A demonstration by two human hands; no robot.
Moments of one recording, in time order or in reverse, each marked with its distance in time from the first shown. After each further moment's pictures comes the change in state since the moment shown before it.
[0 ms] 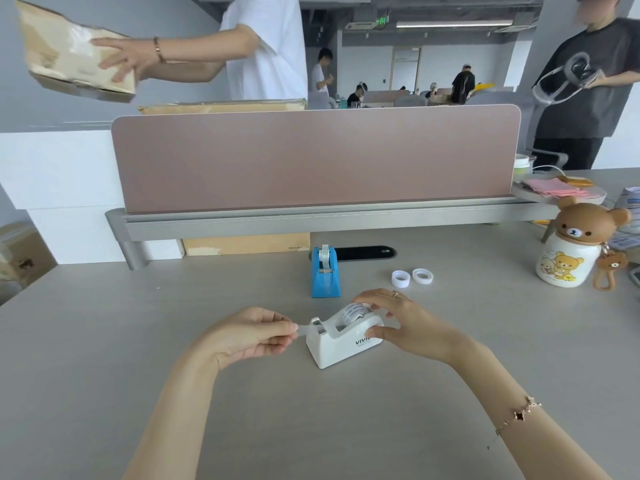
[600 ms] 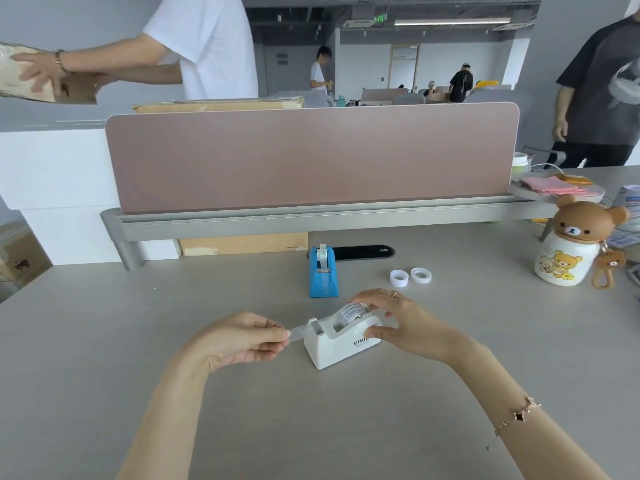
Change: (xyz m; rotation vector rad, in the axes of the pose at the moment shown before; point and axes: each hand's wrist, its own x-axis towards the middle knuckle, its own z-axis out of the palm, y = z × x) left_hand 0.002 -0.004 -0.007 0.037 -0.026 -0.054; right_hand -0.001 -0.001 -0.001 0.008 -0.008 0.010
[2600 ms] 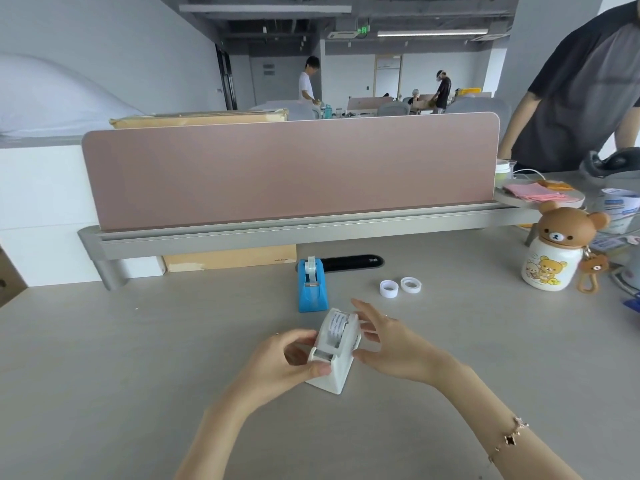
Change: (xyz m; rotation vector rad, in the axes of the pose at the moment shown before) left_hand 0.039 -0.026 0.049 0.369 0.126 0.478; right_hand -0.002 -0.011 0.011 0.139 0.000 0.221
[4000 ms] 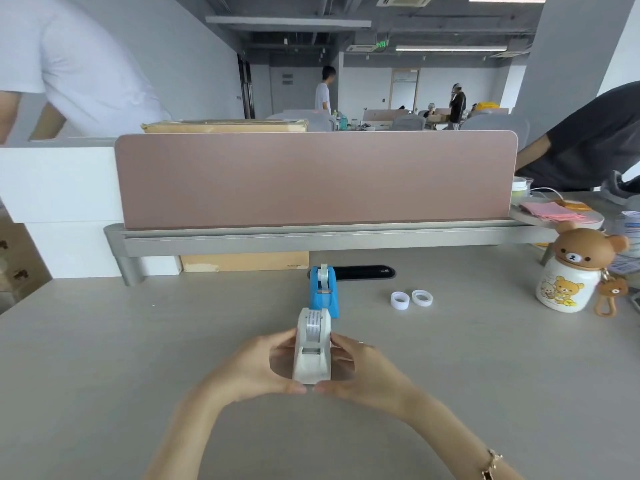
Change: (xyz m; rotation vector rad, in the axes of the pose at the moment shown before) left_hand -0.013 -0.005 -0.038 0.134 -0.112 -0.058; right_hand 0.002 -0.027 0.044 0.180 -0.045 -0.124
